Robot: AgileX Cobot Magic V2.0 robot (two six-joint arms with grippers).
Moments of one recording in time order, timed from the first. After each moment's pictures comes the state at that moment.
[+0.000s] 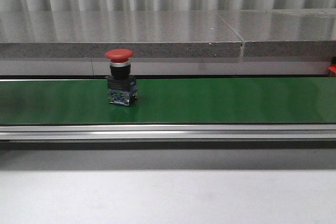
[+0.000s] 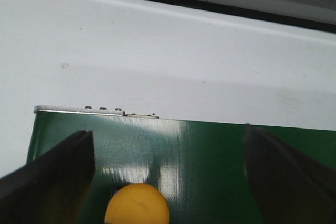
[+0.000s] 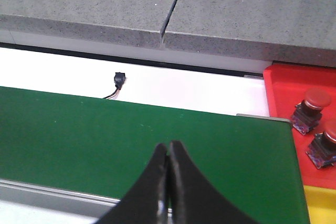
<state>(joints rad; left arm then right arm) 0.06 1.44 -1.14 -0.38 0.63 0.27 -0.11 0.54 -0.55 0.46 0.46 -0.48</state>
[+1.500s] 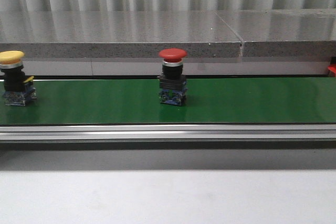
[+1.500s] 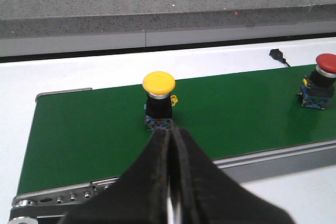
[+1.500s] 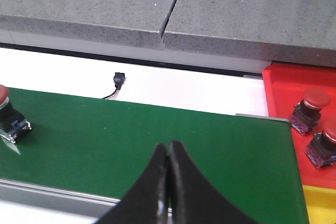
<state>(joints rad) -0.07 0.42 -0.47 -0.38 0.52 0.39 -0.11 0.54 -0.55 0.46 0.46 -0.48</state>
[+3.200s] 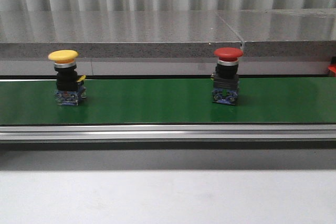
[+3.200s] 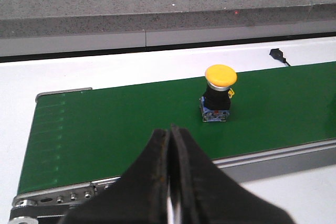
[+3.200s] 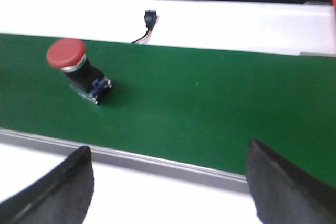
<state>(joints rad) -0.07 0.42 -0.47 -0.38 0.52 0.39 -0.03 0.79 -0.55 0.56 0.50 -0.52</state>
